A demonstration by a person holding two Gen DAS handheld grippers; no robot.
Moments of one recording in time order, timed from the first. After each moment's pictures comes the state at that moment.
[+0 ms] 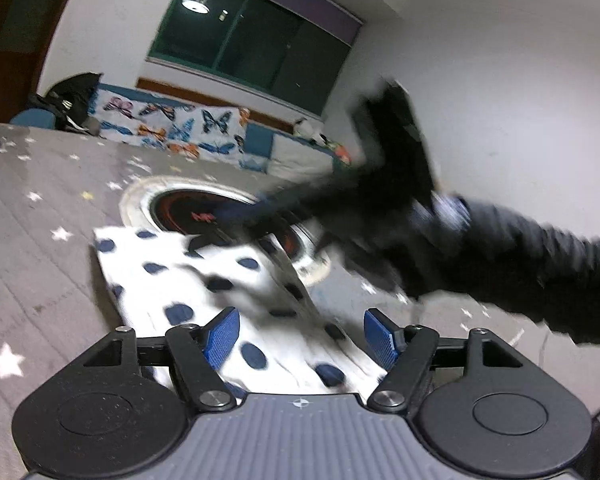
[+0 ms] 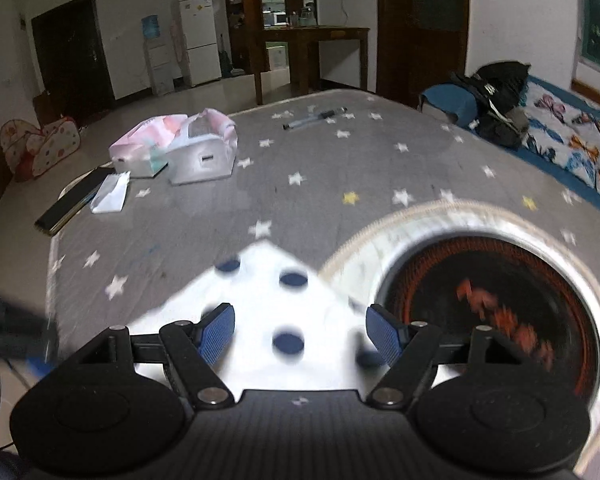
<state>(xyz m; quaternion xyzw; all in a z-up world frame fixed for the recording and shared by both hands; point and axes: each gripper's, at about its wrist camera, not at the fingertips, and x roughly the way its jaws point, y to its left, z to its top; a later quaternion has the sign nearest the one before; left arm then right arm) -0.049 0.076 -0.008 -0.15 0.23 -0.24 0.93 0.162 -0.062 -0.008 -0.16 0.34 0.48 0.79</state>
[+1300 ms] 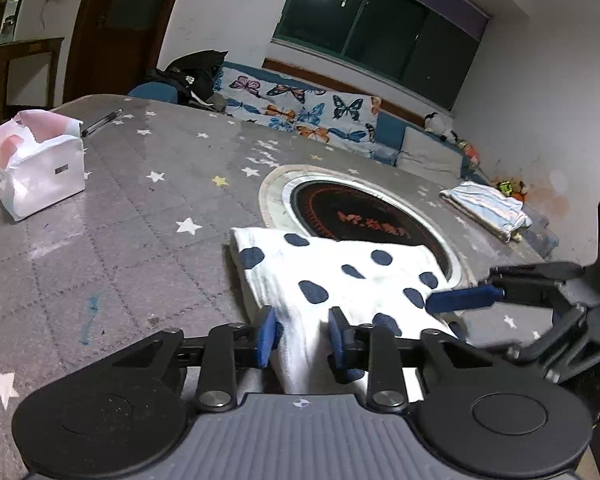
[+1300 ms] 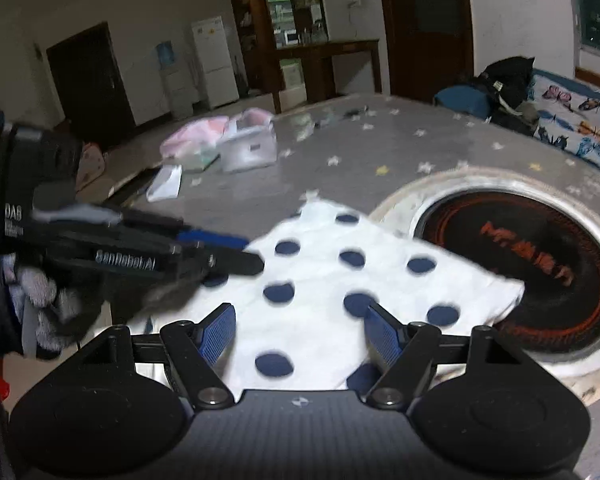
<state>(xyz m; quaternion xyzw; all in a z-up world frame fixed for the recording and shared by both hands) 0.007 0.107 -0.024 -0.15 0.30 -0.04 0.94 0.106 -0.109 -0.016 -0.12 0.34 0.51 0.78</state>
